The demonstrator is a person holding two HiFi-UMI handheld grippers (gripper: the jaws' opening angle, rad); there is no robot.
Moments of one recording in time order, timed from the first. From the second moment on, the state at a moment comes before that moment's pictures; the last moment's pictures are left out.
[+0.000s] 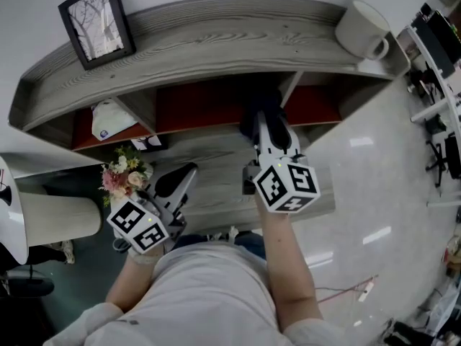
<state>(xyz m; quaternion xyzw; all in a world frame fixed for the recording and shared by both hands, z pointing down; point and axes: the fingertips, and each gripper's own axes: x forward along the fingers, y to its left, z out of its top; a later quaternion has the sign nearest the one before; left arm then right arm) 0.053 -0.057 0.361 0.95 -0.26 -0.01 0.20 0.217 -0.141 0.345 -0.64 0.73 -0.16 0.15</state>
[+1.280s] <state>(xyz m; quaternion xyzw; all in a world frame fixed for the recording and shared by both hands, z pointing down) 0.006 -0.088 0.364 0.92 -0.33 0.00 0.20 0.242 -0.197 0.369 -0.64 0.56 -0.36 0.39</state>
